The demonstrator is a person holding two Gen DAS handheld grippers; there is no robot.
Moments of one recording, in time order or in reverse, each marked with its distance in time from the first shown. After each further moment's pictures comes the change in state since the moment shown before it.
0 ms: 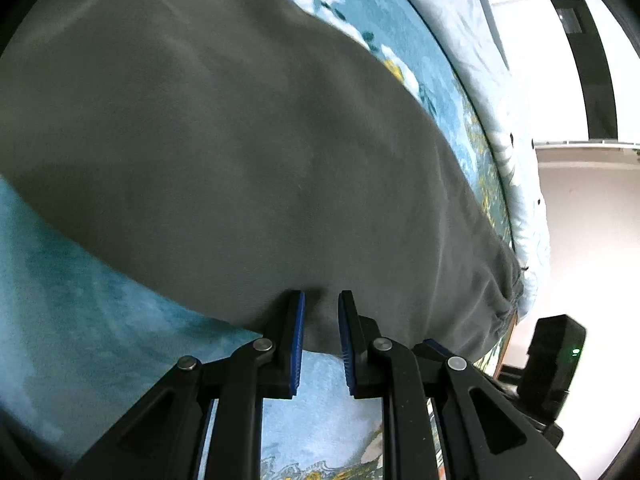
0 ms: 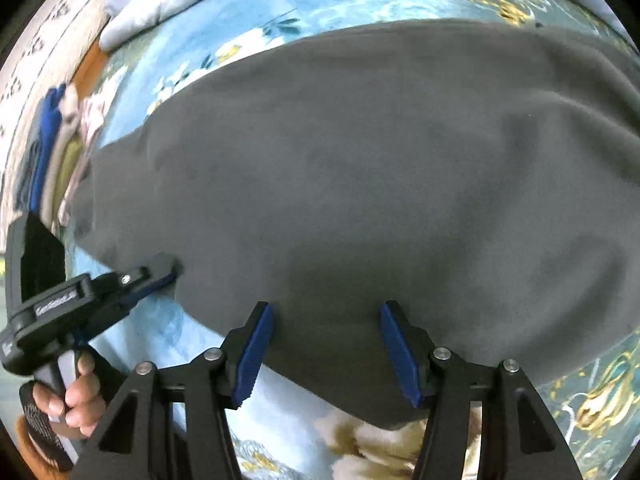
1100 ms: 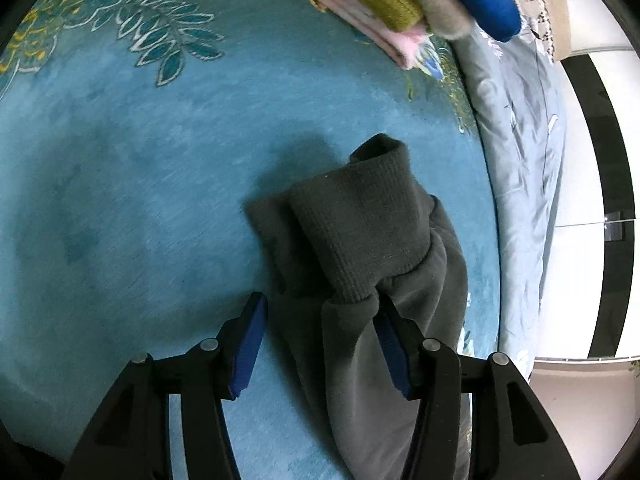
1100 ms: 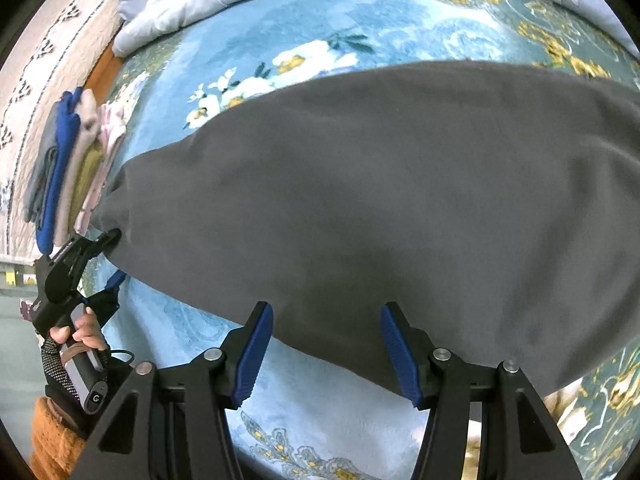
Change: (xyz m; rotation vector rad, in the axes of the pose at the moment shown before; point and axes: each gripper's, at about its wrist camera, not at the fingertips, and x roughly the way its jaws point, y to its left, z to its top) left arm -0.142 0.178 0.038 -0.473 -0.481 0.038; right arm 0.012 0.074 -0.002 0.006 -0.038 0.042
